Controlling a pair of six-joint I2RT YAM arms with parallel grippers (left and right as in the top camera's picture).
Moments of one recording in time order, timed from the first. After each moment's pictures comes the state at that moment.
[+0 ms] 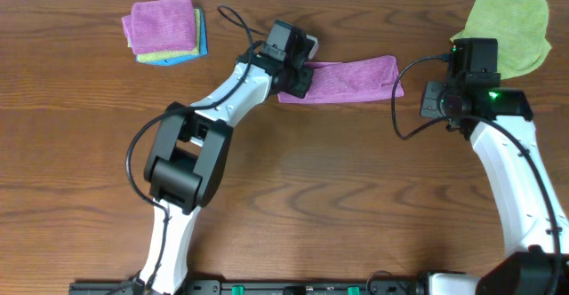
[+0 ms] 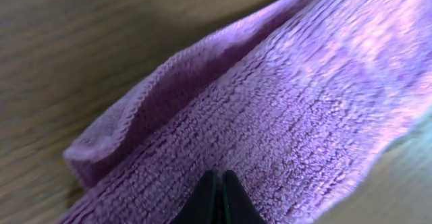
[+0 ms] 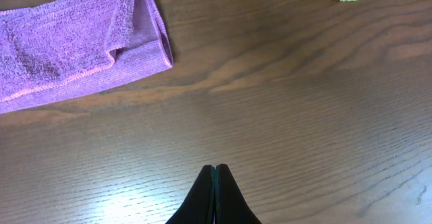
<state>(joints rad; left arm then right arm) -0.46 2.27 1.68 -0.42 0.27 -0.05 -0.01 1.50 1.22 -0.79 0.15 0.16</state>
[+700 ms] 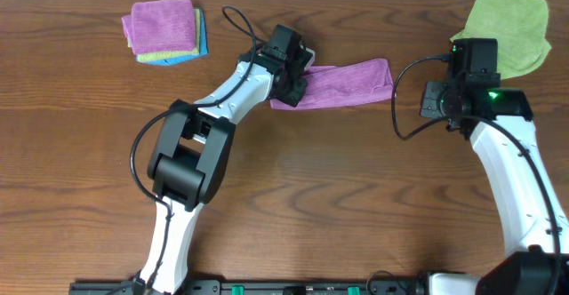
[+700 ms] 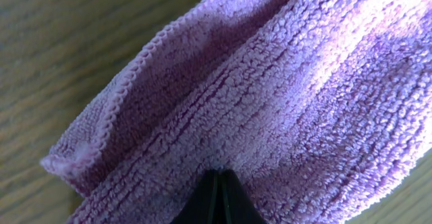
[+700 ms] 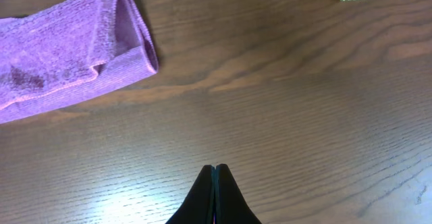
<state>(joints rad) -0.46 2.29 1.71 -0.59 0.18 0.06 -0.01 1.50 1.22 -0.79 0.15 0.16</state>
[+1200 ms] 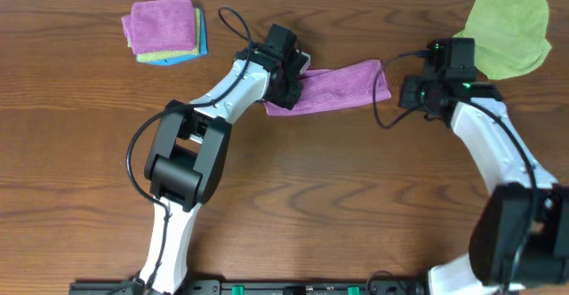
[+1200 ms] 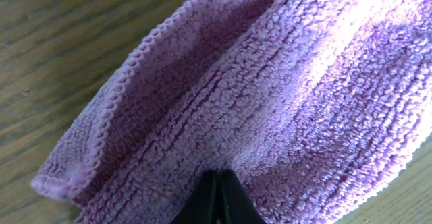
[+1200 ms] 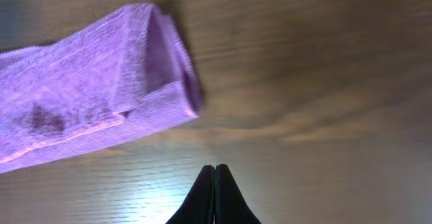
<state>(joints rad) -0.45 2.28 1.71 -0.67 0.21 0.07 -0.02 1.72 1.17 -0.49 -0.08 0.16</state>
